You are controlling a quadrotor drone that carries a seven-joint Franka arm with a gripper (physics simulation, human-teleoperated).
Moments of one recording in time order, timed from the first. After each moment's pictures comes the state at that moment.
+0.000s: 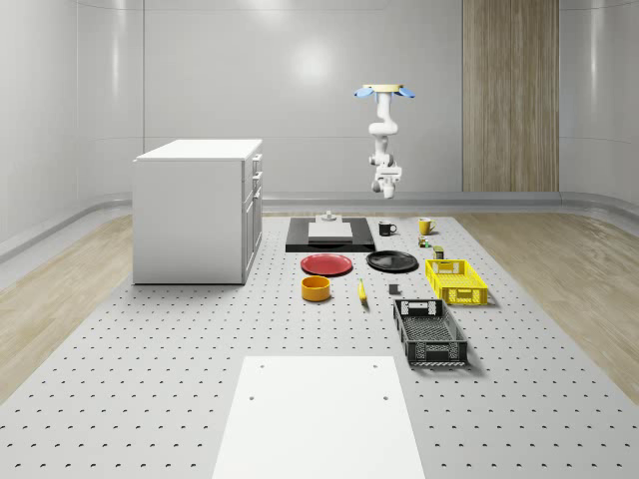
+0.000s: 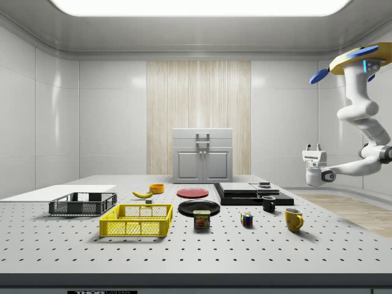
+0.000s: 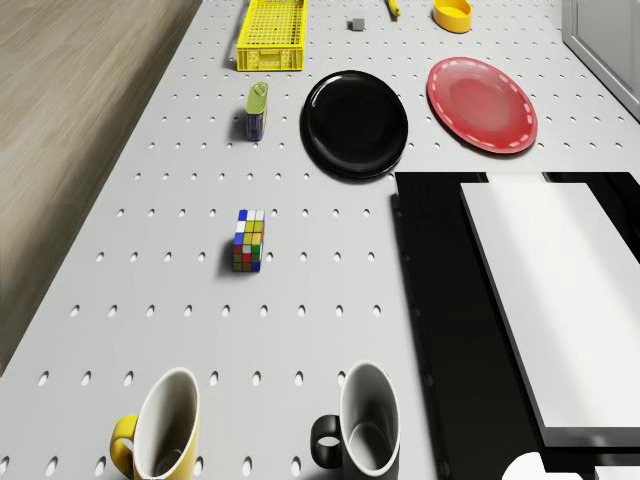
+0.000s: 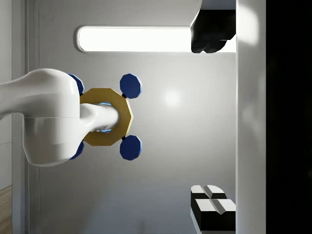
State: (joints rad) arm -0.01 -0.72 0.00 -2.08 0.00 1.38 0.78
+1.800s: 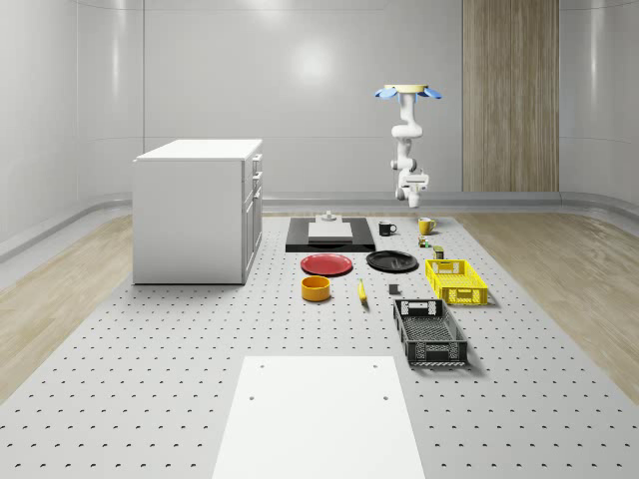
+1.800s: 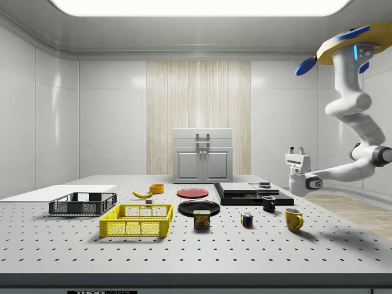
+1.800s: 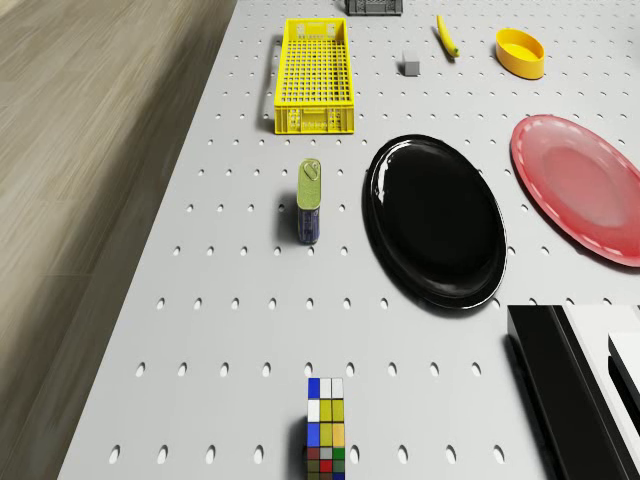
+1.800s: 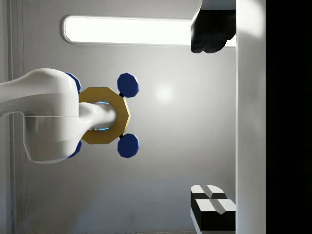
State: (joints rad) arm -0.01 -0.71 0.01 -2.05 -0.01 1.38 0.78
